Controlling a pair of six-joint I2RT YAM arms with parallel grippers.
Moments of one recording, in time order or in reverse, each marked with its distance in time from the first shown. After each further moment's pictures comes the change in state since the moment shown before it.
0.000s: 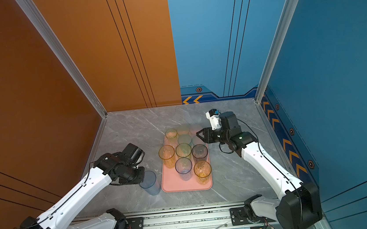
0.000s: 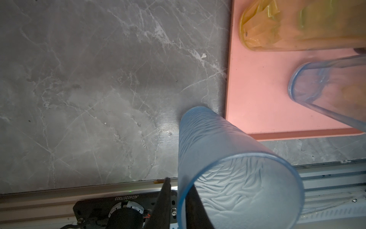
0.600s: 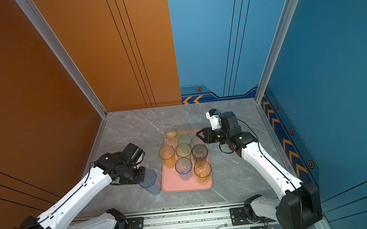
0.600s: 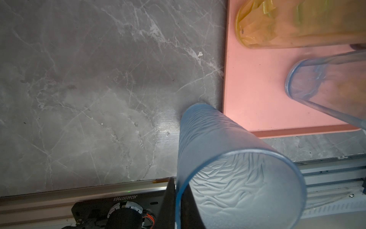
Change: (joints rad) left arm 0.000 0.005 0.000 0.002 0.018 0.018; right arm 0.000 0.000 0.000 0.000 0.000 0.000
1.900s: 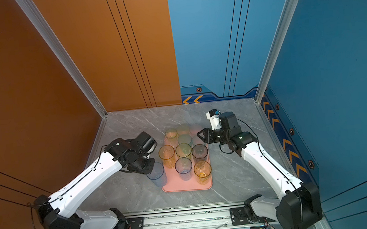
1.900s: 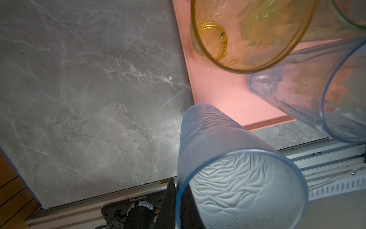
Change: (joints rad) left arm -0.163 0.230 0.336 -0.117 -0.078 0.073; right arm 0.002 0.000 0.004 -0.021 0.023 -0.005
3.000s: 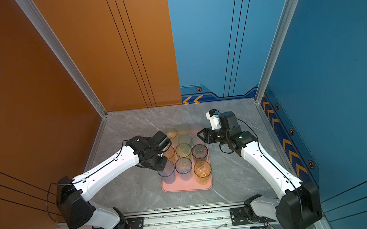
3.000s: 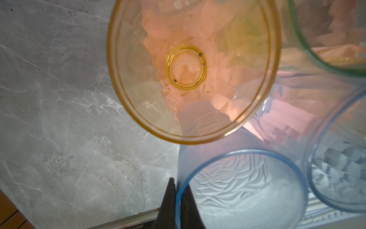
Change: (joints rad) left arm -0.060 0.160 -0.011 0.148 -0.019 0.037; right arm 0.000 0.007 0.007 -0.013 0.003 -0.010
